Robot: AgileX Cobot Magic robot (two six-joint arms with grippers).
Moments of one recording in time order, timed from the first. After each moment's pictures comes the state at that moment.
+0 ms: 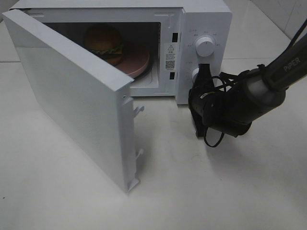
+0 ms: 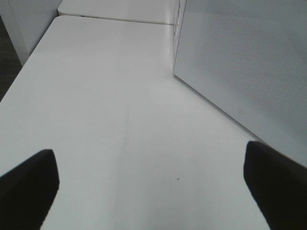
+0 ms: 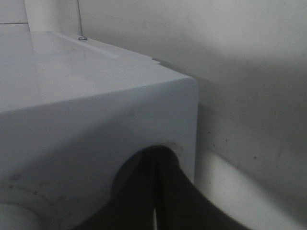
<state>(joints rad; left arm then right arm) 0.02 0.00 -0.50 -0.02 1.03 -0.07 0.52 2.16 -0.95 0.76 -0.77 1.22</state>
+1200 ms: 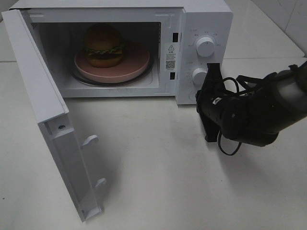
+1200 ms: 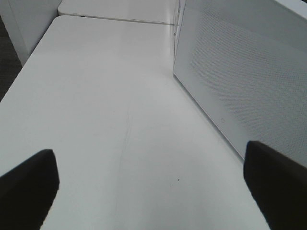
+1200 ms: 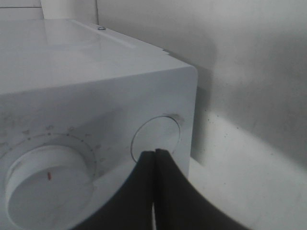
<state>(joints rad) 0.02 0.00 -0.50 -0.02 1.03 -0.07 0.55 2.00 -0.75 0.64 -0.82 1.30</state>
